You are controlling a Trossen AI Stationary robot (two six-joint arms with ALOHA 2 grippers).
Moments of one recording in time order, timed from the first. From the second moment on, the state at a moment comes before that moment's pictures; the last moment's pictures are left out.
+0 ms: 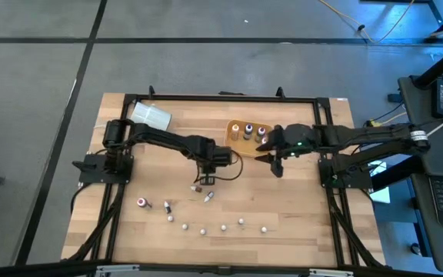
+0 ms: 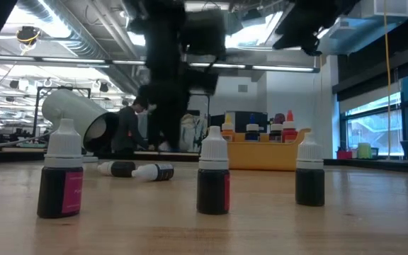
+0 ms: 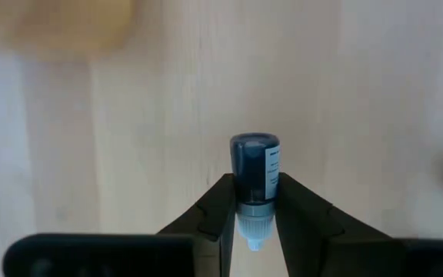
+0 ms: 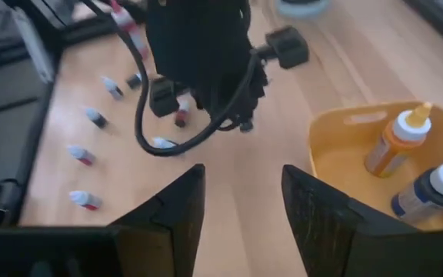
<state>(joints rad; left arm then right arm) 0.02 1.93 1.39 -0.81 -0.13 -0.02 0.03 1.09 0.91 -0.42 0.03 0.28</state>
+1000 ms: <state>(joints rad) 0.17 2.15 1.64 -0.42 -0.10 0.05 0.13 0.91 0.91 -0.52 0.13 0.42</state>
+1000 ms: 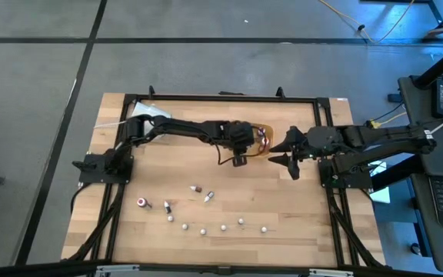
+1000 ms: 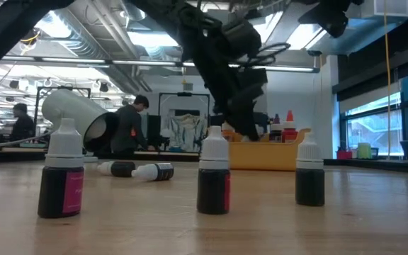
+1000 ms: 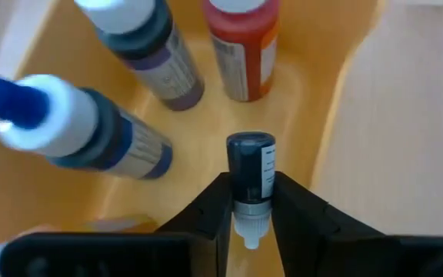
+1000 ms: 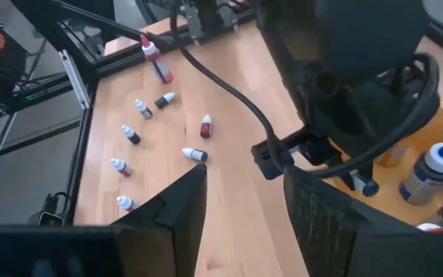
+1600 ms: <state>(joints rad) 0.17 2.16 1.65 -0.42 -0.19 0.13 0.15 0.91 0.91 -0.58 0.14 0.44</state>
